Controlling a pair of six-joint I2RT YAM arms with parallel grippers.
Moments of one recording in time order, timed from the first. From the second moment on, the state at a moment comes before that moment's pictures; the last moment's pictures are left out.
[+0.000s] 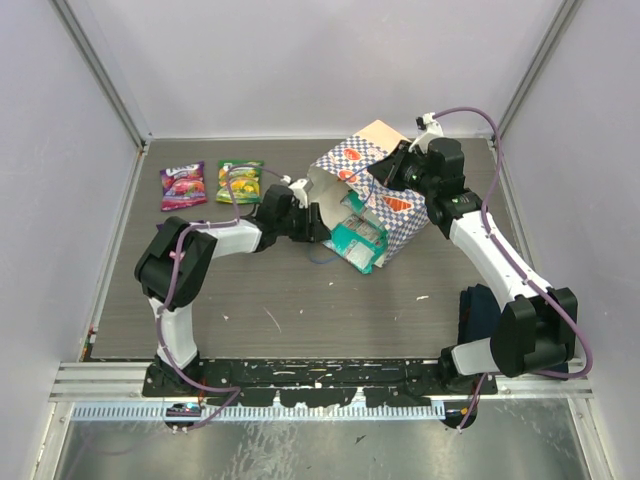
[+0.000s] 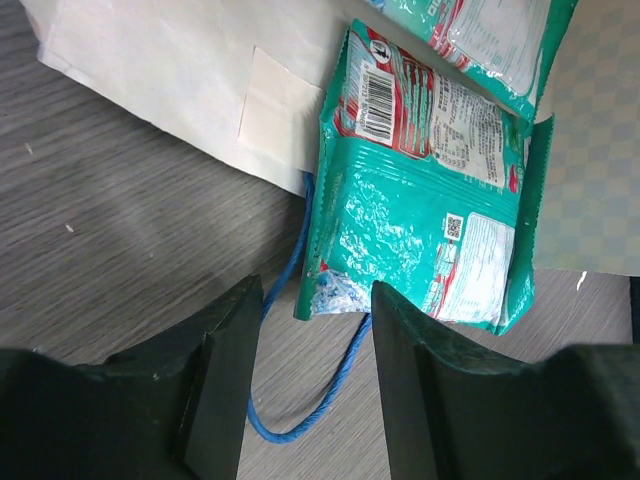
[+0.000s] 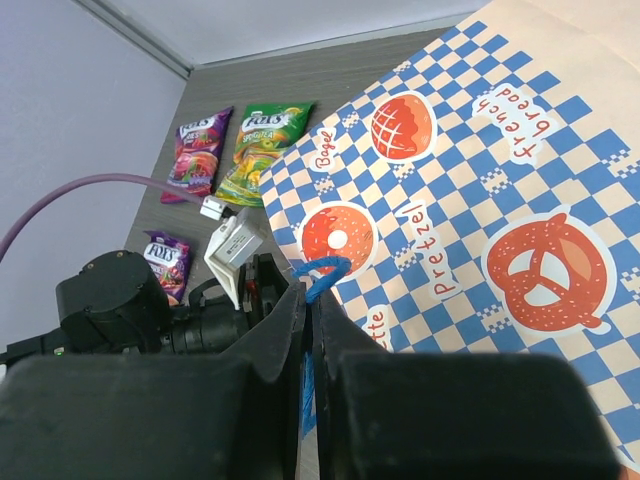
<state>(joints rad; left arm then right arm) -0.55 1.92 1.09 0.22 0.36 -0.48 0.24 1.38 1.14 -0.03 -0.33 0.53</state>
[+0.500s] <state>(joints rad) -0.55 1.99 1.10 0.25 0.40 -0.51 0.24 1.39 1.14 -0.02 -0.34 0.53</state>
